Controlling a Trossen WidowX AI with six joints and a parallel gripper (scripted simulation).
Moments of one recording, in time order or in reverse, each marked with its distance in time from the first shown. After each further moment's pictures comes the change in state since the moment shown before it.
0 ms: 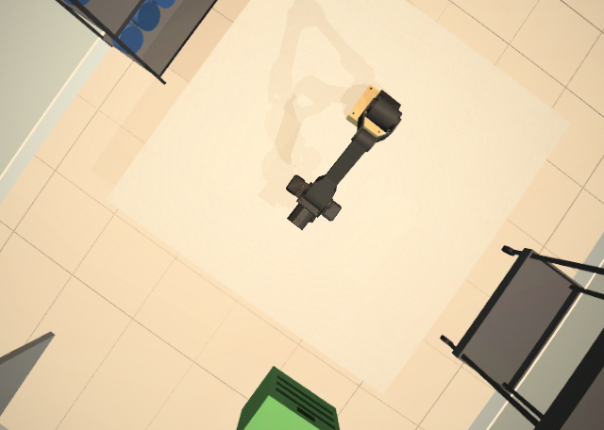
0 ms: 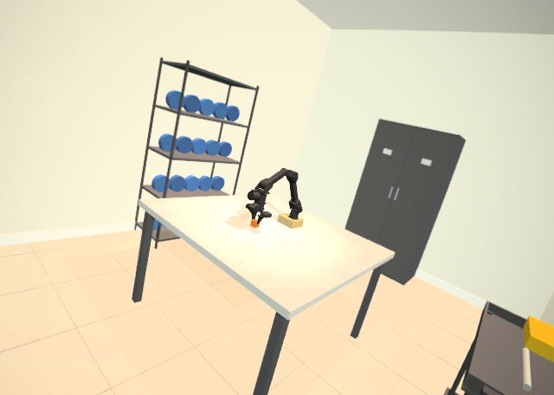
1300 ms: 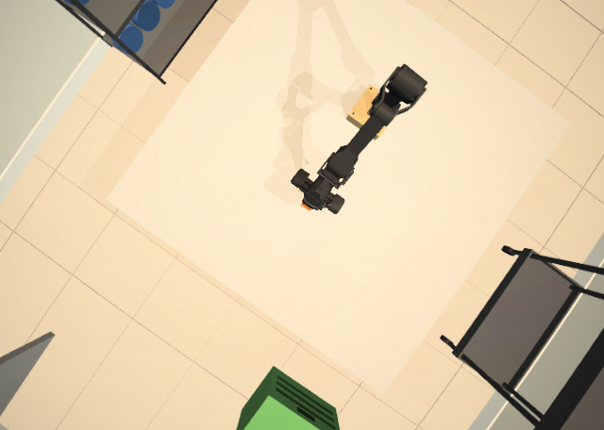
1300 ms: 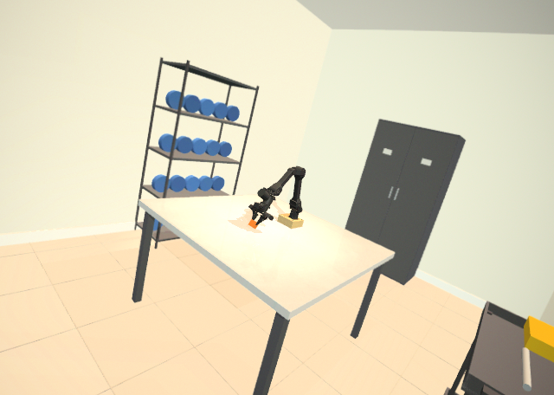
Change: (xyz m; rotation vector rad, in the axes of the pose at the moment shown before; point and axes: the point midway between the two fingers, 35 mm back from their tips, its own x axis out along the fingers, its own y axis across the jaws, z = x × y) arm 0.009 -0.001 -0.005 0.000 -0.489 -0.004
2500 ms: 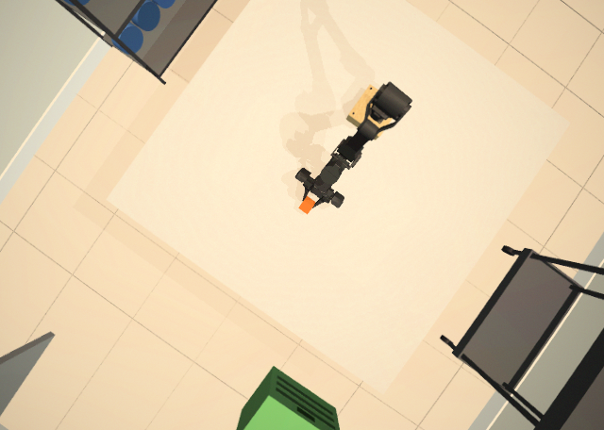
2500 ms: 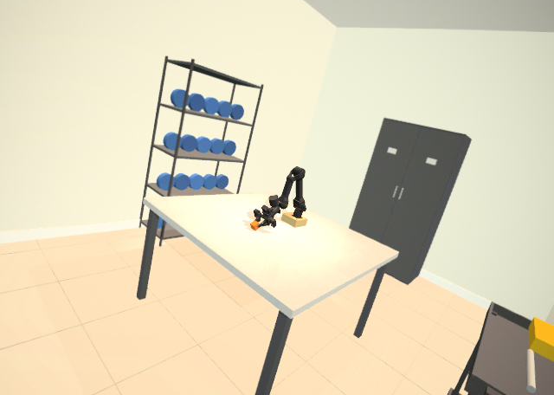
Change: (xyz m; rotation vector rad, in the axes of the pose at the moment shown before) arm 0.028 0.000 -0.017 -0.004 -0.502 -0.001
